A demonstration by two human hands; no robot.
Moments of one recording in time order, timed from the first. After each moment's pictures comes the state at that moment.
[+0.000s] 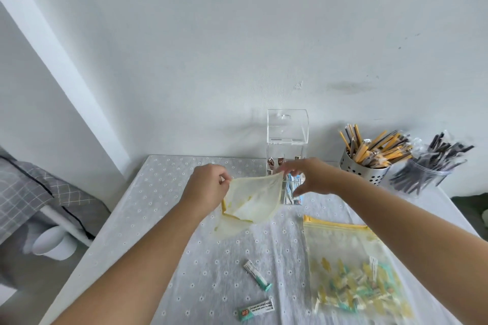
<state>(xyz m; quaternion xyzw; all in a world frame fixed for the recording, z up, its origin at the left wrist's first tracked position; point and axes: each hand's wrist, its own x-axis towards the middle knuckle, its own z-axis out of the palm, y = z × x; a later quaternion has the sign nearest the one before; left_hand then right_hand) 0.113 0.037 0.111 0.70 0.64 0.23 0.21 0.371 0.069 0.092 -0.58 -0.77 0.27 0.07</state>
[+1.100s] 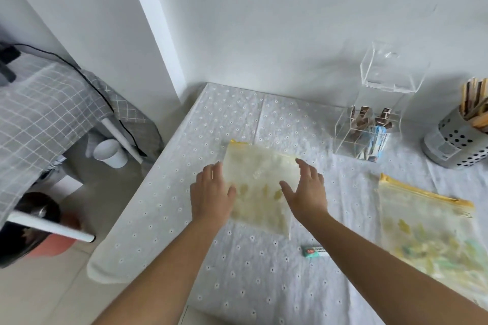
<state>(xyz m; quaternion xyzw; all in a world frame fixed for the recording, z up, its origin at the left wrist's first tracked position) -0.025 -0.043 -0.043 0.60 0.78 0.12 0.11 0.168 -0.022 -0.043 -0.71 -0.63 0.25 0.18</state>
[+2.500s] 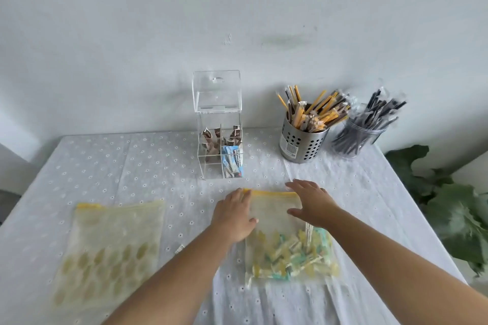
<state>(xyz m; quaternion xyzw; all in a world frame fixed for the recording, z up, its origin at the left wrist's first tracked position) 0.289 0.016 -0.051 0.82 0.51 -0.12 0.21 0.496 -0.018 -0.041 -0.72 -0.66 0.22 -0.06</state>
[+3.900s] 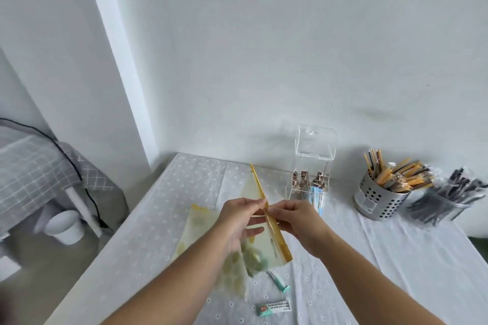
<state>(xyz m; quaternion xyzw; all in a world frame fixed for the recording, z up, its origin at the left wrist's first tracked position) 0.096 -0.026 0.088 0.33 0.55 0.40 0.66 0.247 -0.027 0.085 -0.52 -0.44 0.62 0.39</state>
